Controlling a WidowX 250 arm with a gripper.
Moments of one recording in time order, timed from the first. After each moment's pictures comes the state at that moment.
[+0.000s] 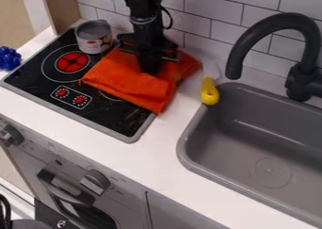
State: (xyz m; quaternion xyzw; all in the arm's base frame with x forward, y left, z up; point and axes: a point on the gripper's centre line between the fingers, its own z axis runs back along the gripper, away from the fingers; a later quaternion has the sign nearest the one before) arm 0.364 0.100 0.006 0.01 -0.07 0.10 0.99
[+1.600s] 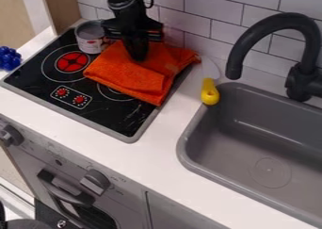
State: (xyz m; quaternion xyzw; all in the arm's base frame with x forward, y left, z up) arm 0.356 0.117 0.041 -0.03 -0.14 0.14 0.98
